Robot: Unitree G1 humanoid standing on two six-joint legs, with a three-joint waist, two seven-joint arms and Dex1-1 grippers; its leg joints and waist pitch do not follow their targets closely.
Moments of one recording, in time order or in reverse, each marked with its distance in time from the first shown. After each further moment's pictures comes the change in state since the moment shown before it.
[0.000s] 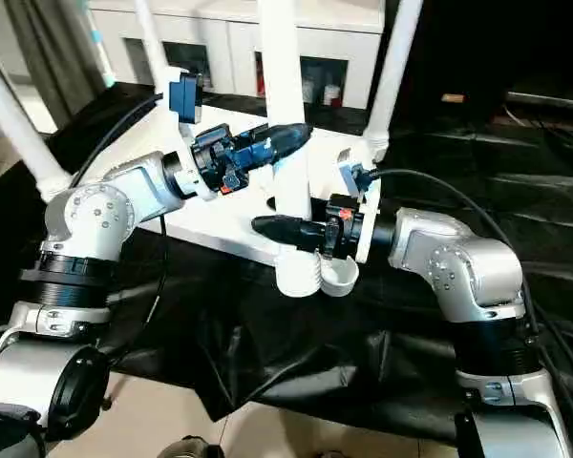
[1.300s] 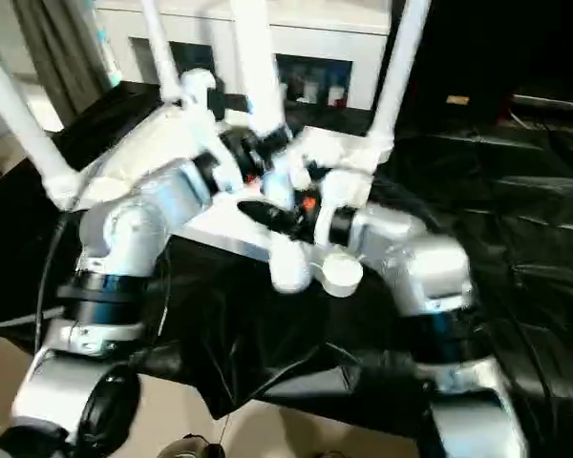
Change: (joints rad) left arm 0.046 -0.129 -0.007 -0.080 0.147 -0.067 0.436; right arm -0.057 0.128 0.024 0.079 -0.133 -0.060 -0.240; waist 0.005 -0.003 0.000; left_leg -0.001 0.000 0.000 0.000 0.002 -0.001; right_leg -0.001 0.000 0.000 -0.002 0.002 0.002
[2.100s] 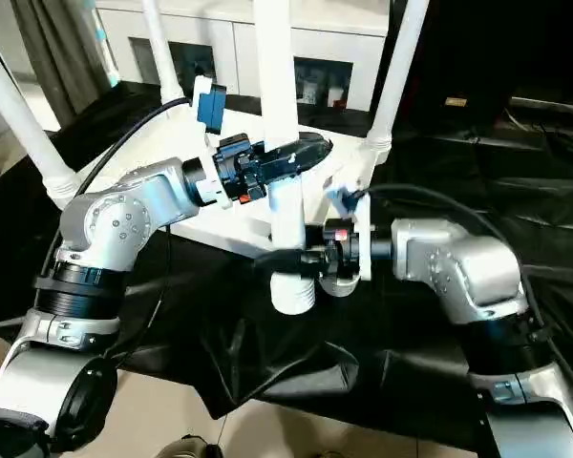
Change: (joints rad) left arm -0.020 0.091 -0.062 0.005 -0.077 0.038 -0.340; right arm 0.052 -0.221 0.117 -0.057 0.056 0.073 0.321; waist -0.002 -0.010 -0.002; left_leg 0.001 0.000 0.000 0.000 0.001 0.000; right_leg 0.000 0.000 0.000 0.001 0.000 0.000
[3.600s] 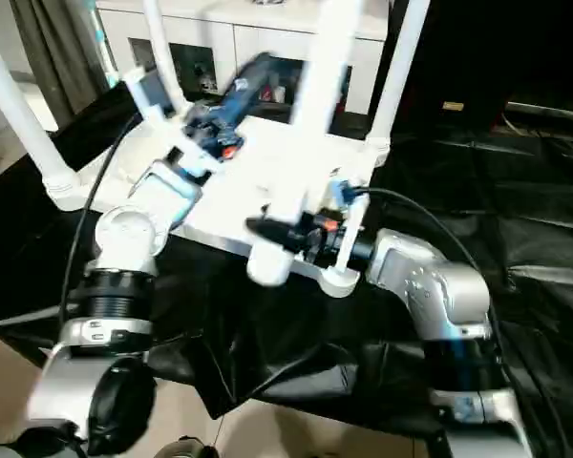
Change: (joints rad) left arm -0.001 -0.062 0.171 0.250 0.007 -0.332 0.071; right arm 0.118 0.243 -0.216 -0.002 -0.002 -0.184 -0.360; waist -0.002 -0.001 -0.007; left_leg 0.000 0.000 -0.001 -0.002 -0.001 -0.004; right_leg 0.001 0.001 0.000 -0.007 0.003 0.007
